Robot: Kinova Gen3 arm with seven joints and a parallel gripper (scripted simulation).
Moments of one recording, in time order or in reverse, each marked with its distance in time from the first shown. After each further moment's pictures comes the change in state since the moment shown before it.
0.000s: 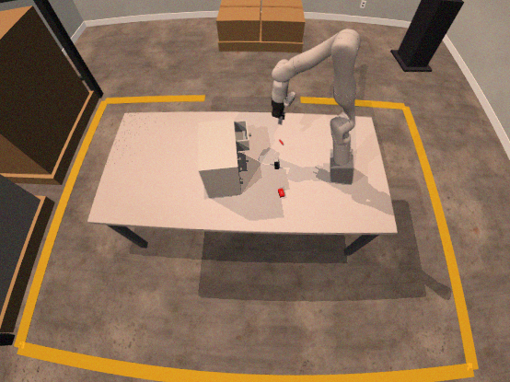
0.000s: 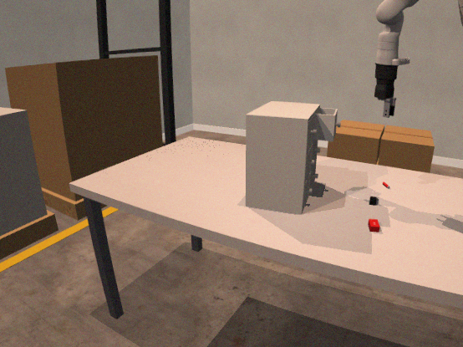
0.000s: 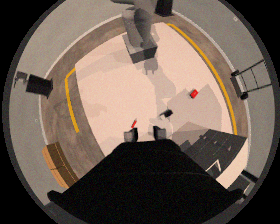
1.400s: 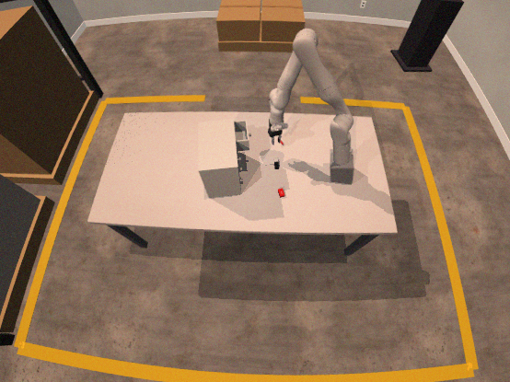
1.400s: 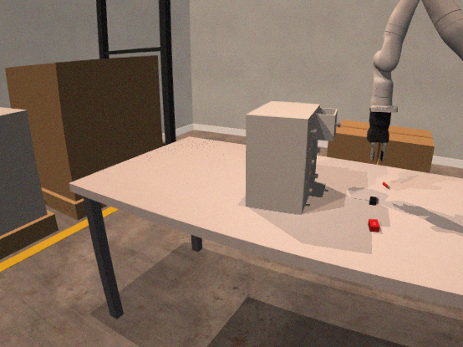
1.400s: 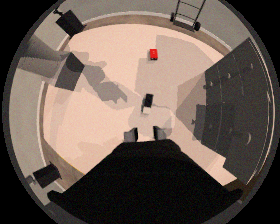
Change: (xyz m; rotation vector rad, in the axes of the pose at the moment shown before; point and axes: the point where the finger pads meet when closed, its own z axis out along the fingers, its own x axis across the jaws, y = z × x) arm 0.041 0.004 0.157 0.002 0.000 0.836
